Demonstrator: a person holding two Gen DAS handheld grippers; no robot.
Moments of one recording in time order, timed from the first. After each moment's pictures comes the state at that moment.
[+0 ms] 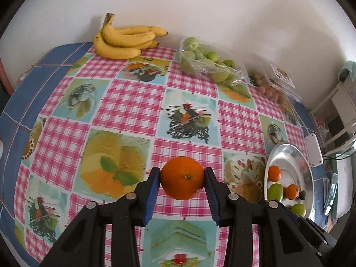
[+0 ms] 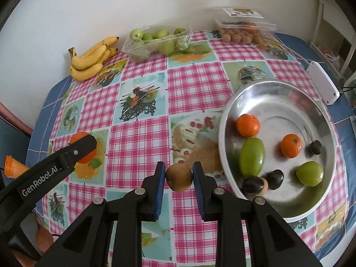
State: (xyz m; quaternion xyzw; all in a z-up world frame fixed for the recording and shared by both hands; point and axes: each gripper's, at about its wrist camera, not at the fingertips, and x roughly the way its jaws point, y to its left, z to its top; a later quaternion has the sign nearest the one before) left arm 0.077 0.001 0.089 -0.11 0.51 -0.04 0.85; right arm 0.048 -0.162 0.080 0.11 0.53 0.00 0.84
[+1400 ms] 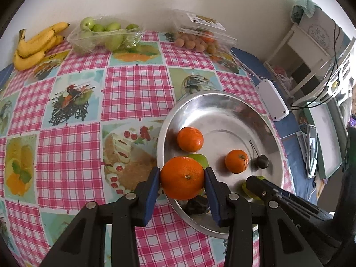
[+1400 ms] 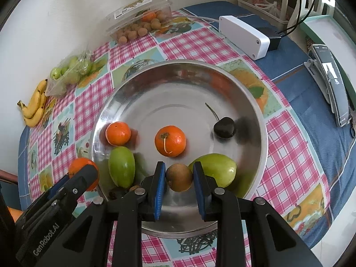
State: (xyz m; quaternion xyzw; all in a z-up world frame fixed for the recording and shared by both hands) left arm 0.068 -0.165 0.058 -0.05 0.54 -0.19 0.82; right arm 0.017 -0.320 0.051 0.21 0.55 -0.12 0.80
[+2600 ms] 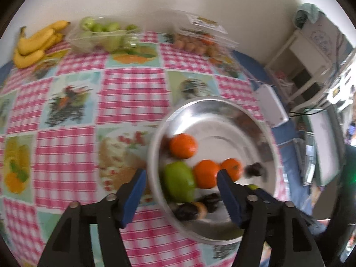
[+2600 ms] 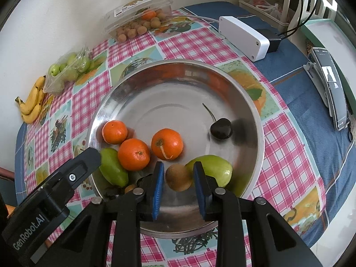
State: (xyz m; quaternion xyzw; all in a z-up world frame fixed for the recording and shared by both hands) left arm 0.075 -0.171 0.064 -0.05 0.55 -0.17 0.82; right arm 0.016 -0.322 0.051 0.20 0.55 -0.13 0.80
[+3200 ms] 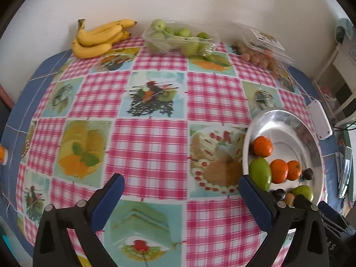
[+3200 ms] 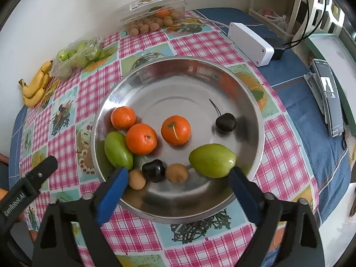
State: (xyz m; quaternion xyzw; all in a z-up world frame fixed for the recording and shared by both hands) left arm 0.062 -0.091 0.071 -0.02 0.54 -0.03 0.84; right arm 0.006 -0.309 0.060 0.16 0.56 -0.12 0.81
